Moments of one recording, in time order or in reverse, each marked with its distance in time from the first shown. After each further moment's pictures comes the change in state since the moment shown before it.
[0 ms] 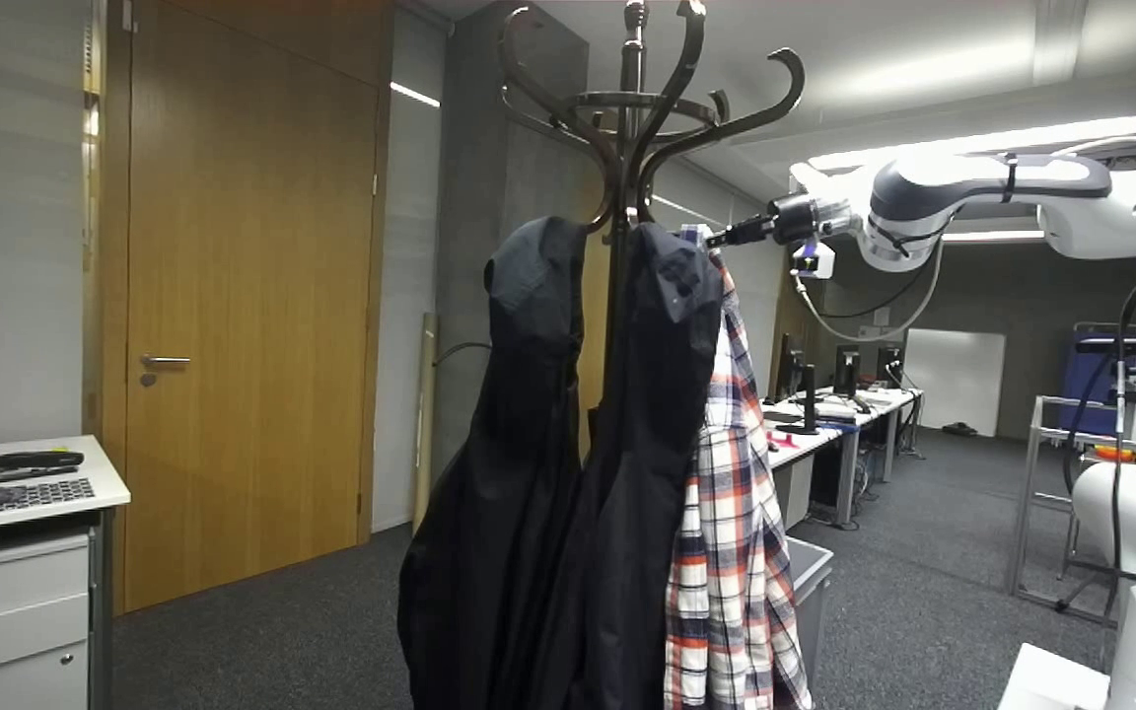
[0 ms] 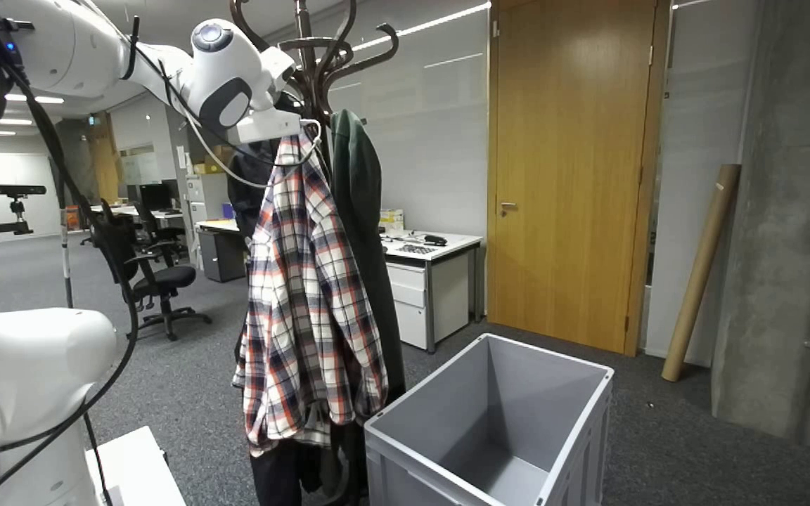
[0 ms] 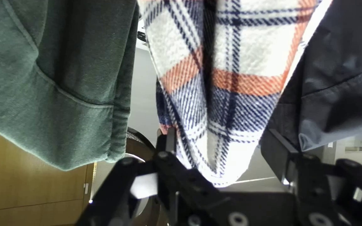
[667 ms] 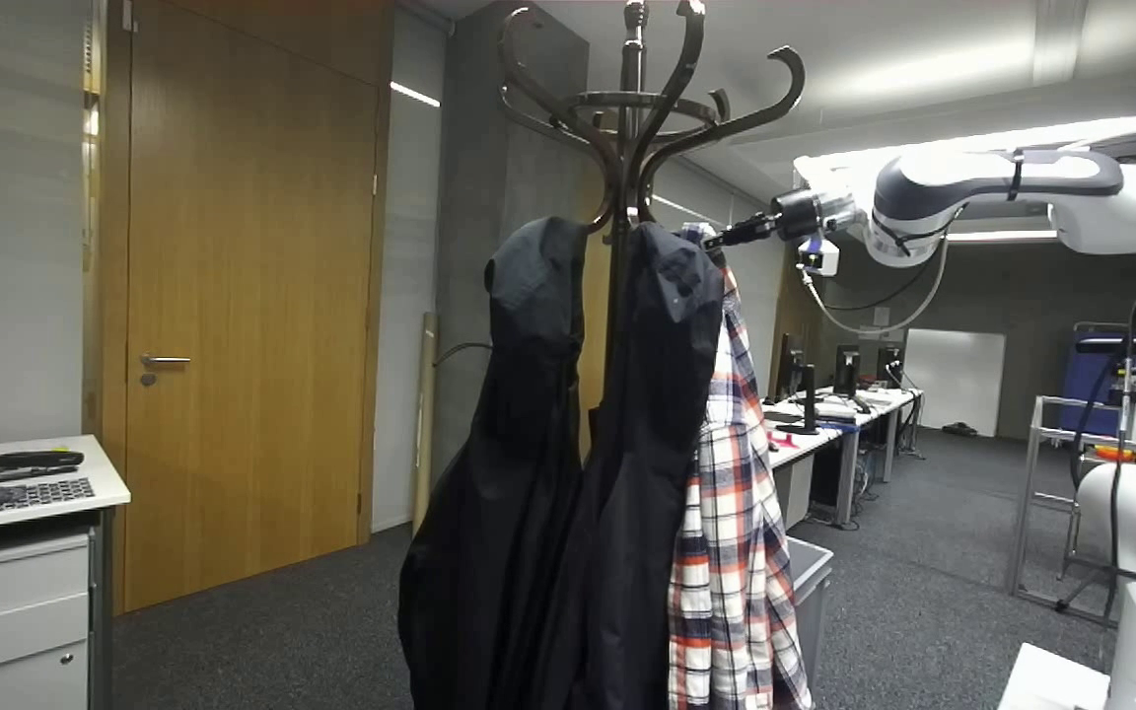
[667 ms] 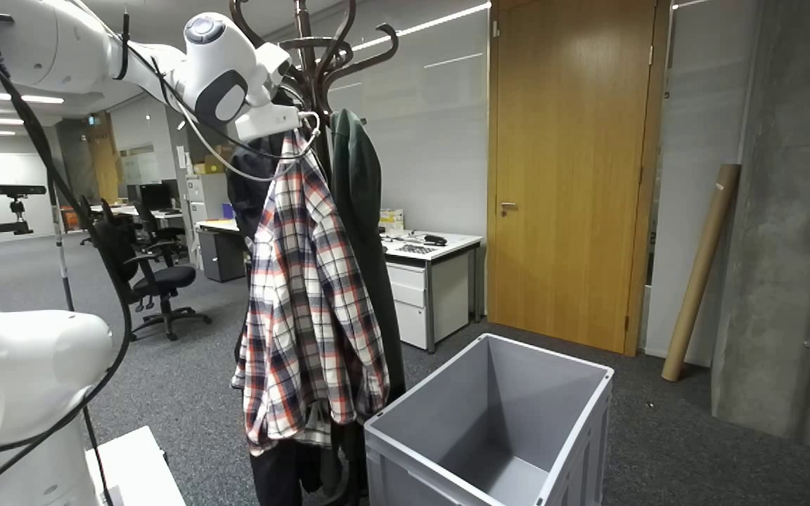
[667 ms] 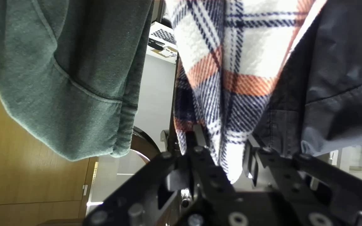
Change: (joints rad) arm -0.127 0.014 0.098 0.005 -0.026 -0.036 0.003
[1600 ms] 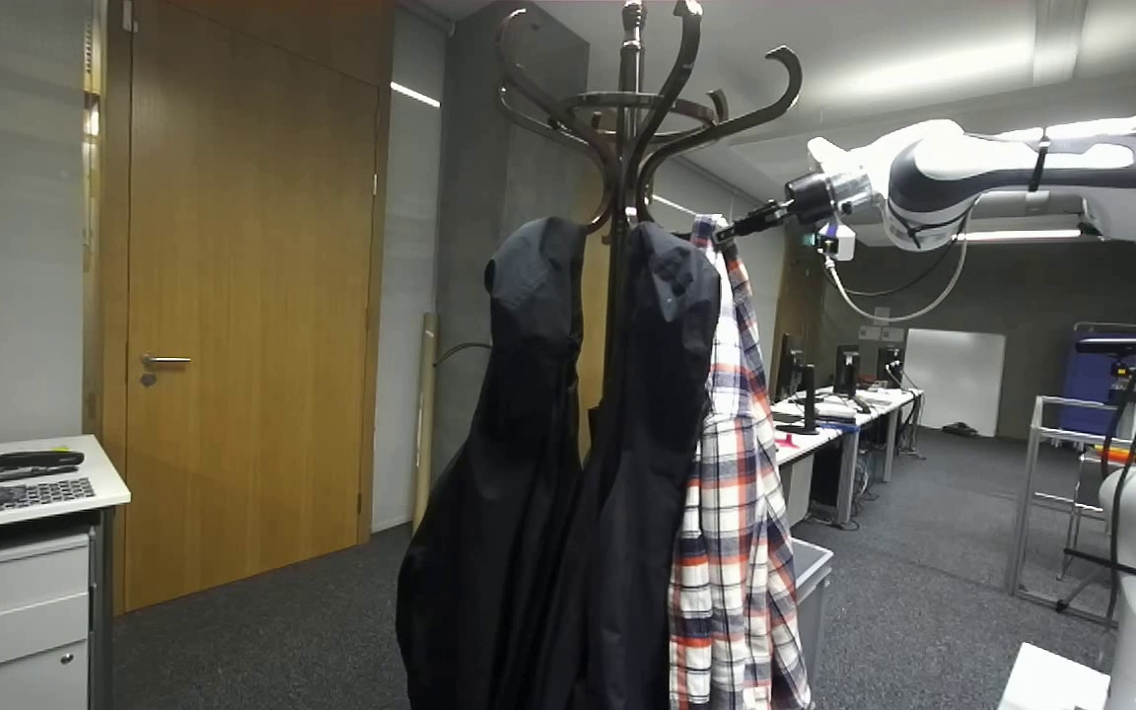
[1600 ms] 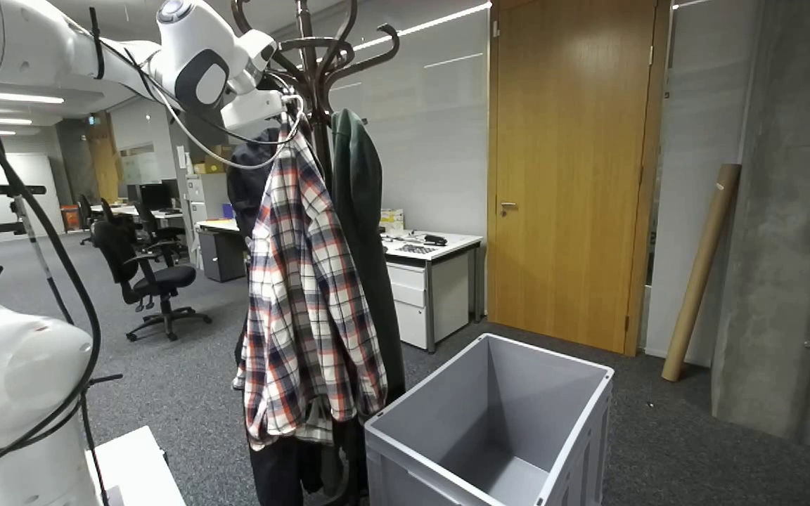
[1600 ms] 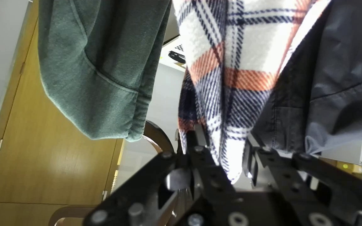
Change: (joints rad) arm -0.342 -0.007 0.284 0.007 -0.032 -0.068 0.117
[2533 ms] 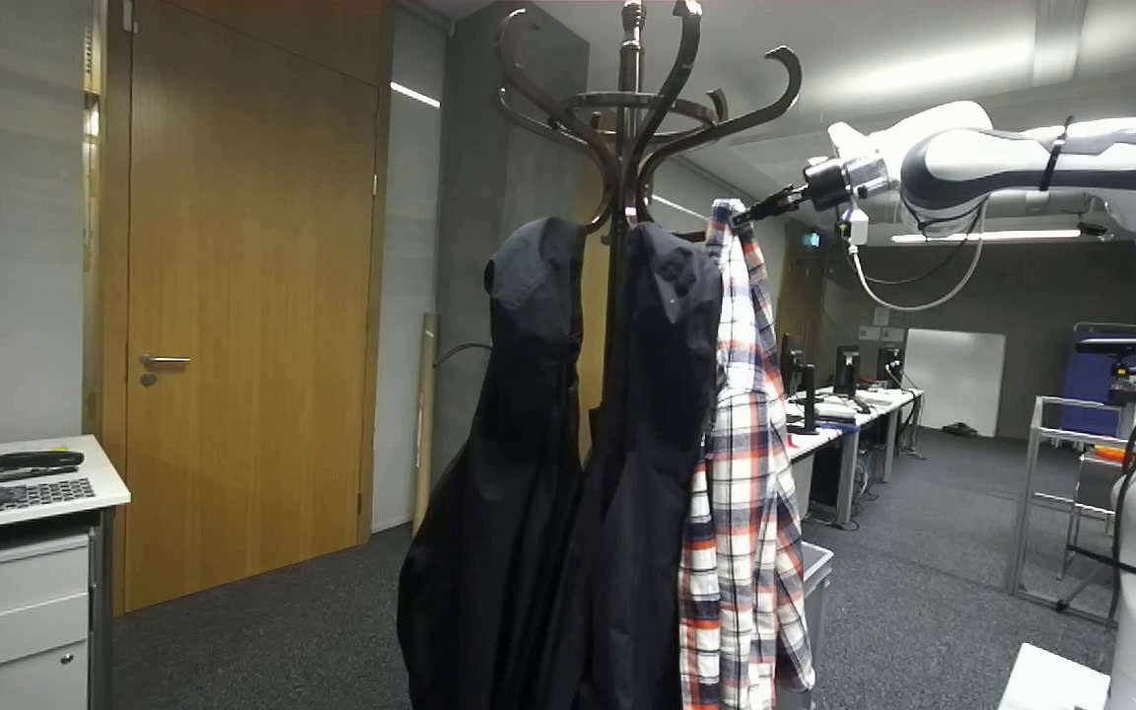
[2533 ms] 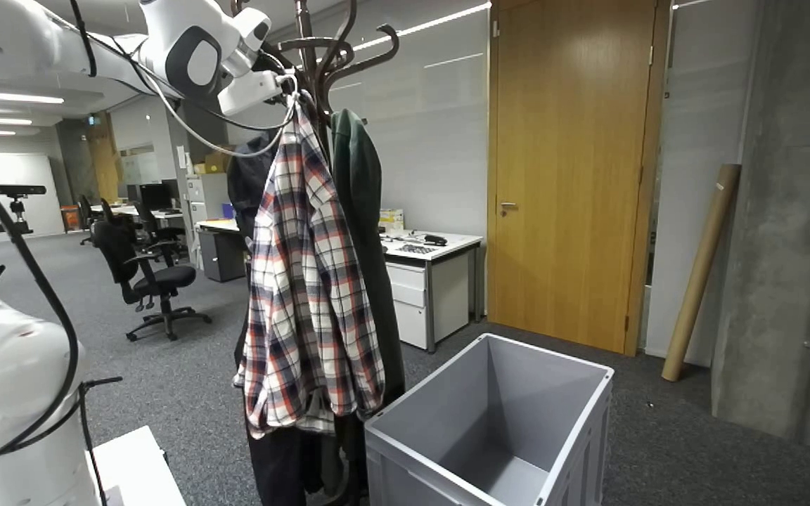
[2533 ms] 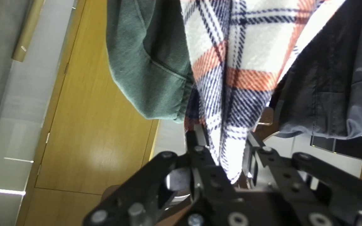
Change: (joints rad) arm -0.140 -0.040 0.063 0.016 -0.111 -0.010 0.135
